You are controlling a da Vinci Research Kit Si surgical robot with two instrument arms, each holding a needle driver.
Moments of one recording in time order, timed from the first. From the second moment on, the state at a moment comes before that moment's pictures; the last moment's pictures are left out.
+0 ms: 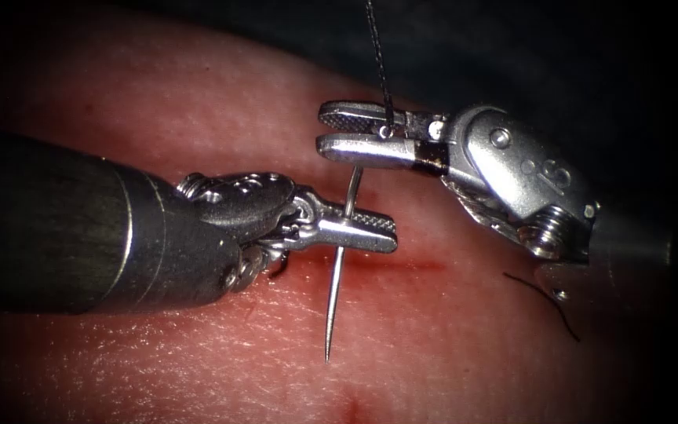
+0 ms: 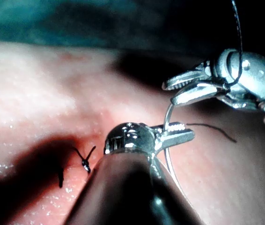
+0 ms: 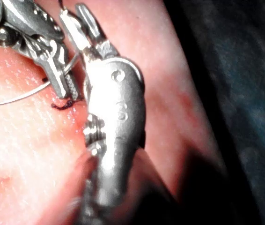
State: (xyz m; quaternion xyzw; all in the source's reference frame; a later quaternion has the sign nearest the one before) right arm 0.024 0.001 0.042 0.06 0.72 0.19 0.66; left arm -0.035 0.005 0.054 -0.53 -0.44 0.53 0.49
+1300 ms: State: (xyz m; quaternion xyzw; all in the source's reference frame) right arm 0.023 -0.001 0.040 0.16 0.56 0.41 0.70; left arm -0.034 0.006 0.053 -0.53 -0.49 0.45 0.52
